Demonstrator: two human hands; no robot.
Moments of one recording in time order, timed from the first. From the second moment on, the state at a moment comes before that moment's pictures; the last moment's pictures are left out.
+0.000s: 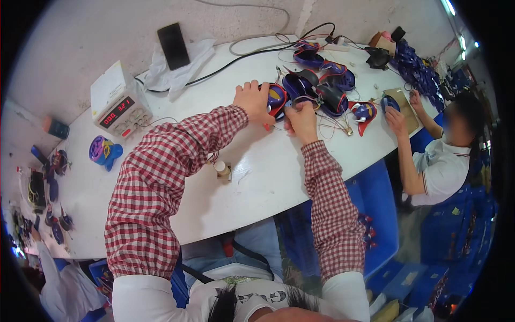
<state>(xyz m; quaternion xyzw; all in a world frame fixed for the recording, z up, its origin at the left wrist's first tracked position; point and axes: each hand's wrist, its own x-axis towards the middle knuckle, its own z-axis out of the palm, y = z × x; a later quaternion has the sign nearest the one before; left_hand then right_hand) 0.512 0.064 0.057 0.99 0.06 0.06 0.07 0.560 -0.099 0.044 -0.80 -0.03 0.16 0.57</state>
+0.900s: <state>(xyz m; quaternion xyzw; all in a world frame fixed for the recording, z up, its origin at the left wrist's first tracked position) 0.175 0.137 0.366 0.93 0.32 0.13 -0.10 0.418 -0.193 0.191 -0.62 -0.26 0.20 0.71</state>
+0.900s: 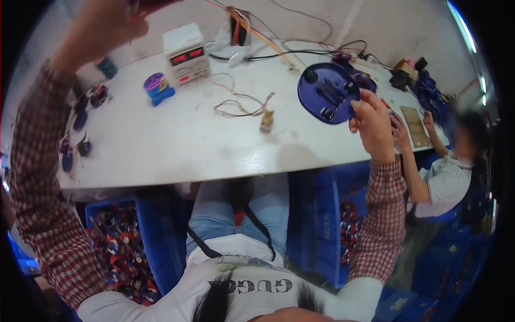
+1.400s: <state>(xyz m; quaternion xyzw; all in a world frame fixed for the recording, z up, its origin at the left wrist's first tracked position) 0.042 0.113 0.205 0.98 0.06 0.17 0.02 0.449 -0.207 0.118 -0.62 -0.17 0.22 0.73</state>
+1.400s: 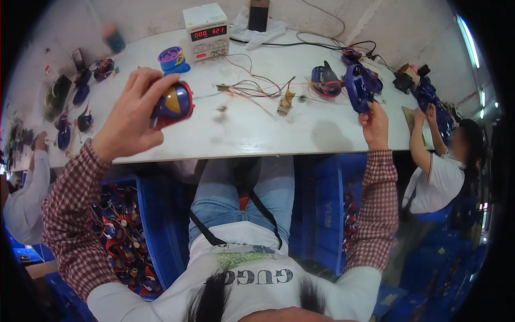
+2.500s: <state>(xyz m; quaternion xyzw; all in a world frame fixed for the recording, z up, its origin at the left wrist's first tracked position) 0.062 0.249 0.075 0.97 0.01 0.00 -0.23 0.274 -0.102 0.065 -0.69 -0.17 0.48 0.51</state>
